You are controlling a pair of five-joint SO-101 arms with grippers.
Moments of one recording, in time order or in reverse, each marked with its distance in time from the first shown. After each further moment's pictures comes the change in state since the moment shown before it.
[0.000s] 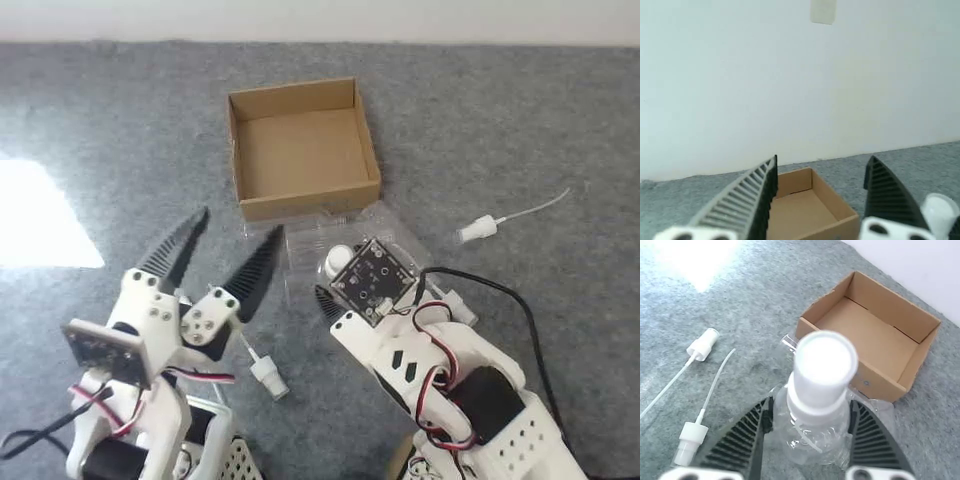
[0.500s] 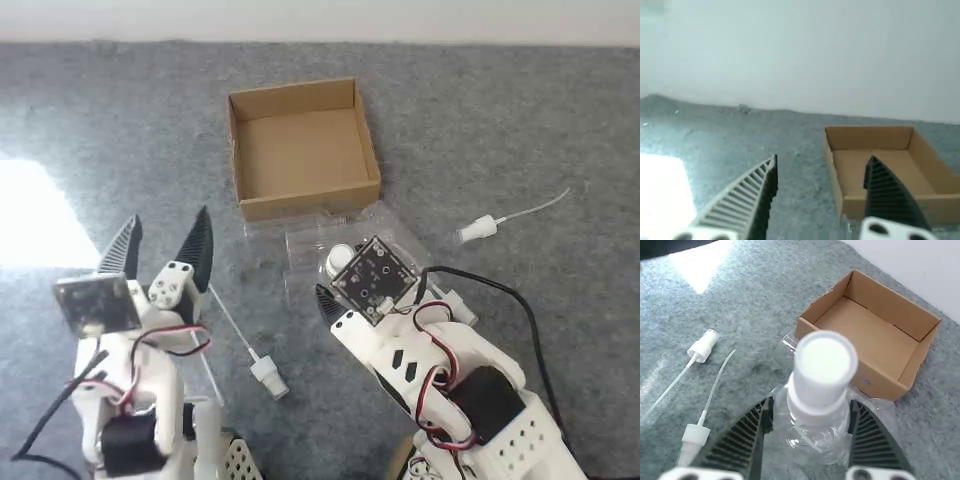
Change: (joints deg) left arm -23.0 0.0 11.1 1.1 0.6; right arm 0.1 0.0 0.0 0.0 -0.8
